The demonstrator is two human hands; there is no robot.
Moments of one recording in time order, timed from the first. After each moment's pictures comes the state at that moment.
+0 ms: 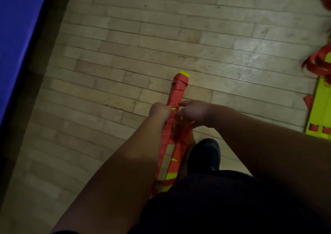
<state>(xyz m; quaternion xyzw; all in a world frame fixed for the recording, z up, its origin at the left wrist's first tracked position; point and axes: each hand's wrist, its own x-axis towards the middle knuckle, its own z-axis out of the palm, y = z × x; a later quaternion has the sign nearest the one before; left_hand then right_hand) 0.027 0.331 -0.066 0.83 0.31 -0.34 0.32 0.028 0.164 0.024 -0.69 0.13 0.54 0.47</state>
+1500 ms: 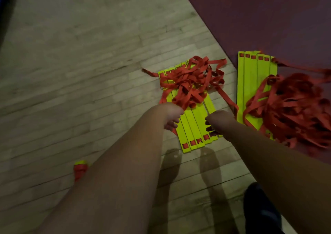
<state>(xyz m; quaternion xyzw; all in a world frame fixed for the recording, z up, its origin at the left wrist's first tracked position) 0.049 -0.180 0.115 0.82 -0.03 -0.52 0.23 -0.099 -0.323 0.075 -0.63 0.52 0.13 0.56</state>
